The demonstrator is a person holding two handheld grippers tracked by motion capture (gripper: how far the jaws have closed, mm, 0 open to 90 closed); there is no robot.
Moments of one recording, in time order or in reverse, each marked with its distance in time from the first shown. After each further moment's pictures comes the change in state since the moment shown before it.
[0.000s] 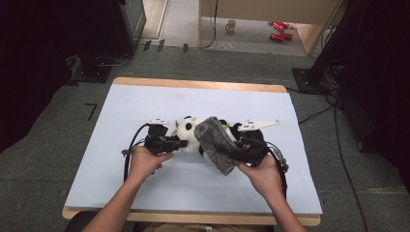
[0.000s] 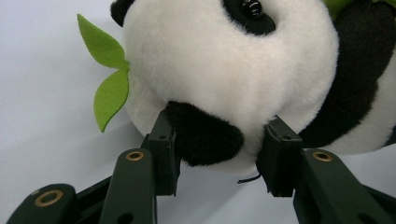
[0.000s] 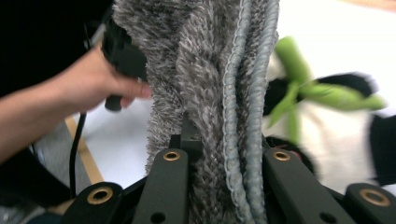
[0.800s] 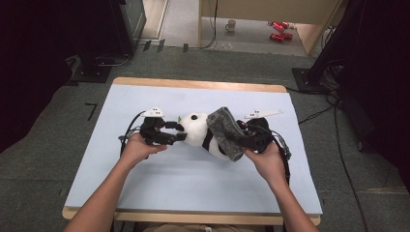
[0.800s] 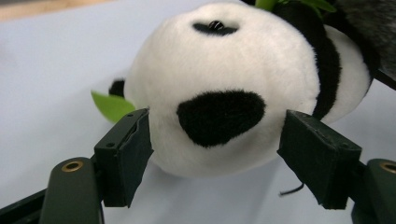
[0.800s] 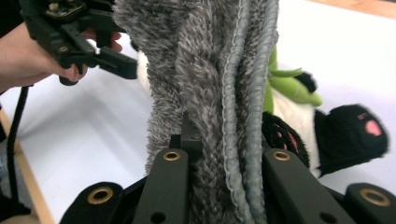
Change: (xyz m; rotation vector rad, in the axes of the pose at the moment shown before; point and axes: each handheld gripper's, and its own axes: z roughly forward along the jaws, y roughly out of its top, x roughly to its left) left arm 0.033 0.029 0.000 -0.106 -0.168 0.296; right arm -0.054 0.012 0.005 -0.005 -0.109 0.035
